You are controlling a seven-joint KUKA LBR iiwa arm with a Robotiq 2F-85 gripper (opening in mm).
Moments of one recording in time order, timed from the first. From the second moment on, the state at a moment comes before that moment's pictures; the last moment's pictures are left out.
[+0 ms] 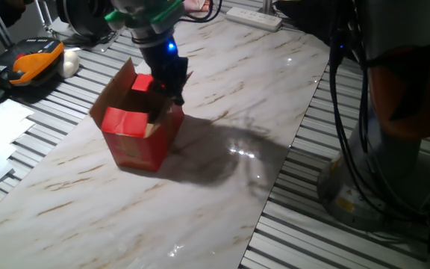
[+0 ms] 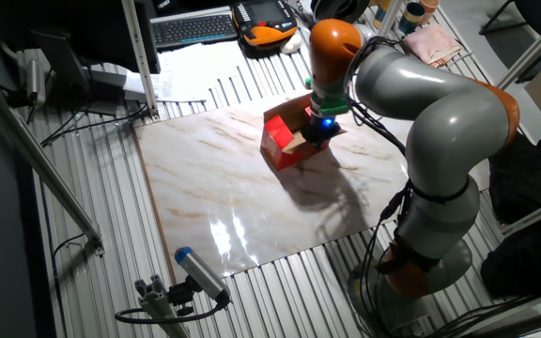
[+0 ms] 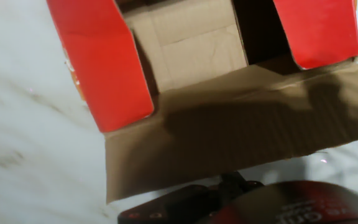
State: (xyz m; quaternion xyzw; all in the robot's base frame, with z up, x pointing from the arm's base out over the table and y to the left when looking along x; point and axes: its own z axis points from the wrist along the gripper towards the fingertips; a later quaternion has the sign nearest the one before) arm 0.464 0.080 0.199 -0.04 -0.99 0.00 0.10
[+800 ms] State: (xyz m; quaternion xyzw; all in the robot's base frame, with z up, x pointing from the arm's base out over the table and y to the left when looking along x) arm 0.503 0.107 0.214 -0.06 -0.99 0.00 0.10
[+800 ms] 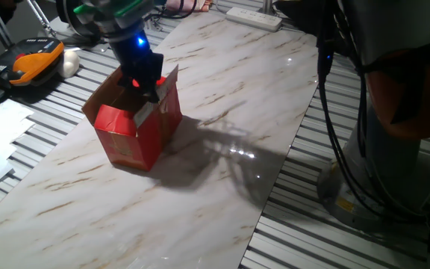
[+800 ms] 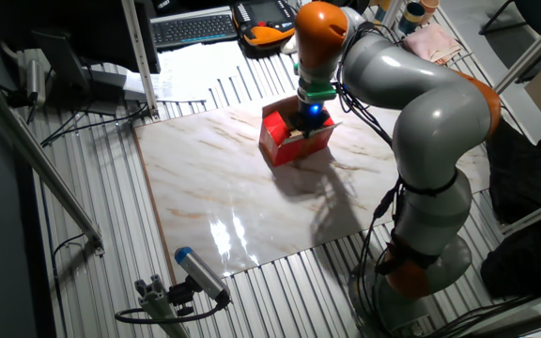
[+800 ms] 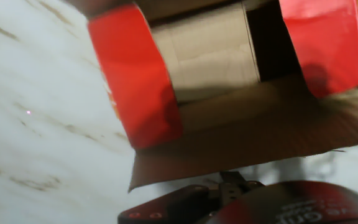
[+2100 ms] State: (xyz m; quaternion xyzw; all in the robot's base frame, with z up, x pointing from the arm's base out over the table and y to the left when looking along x) arm 0.531 0.123 0.221 -0.08 -0.99 -0.01 0.09
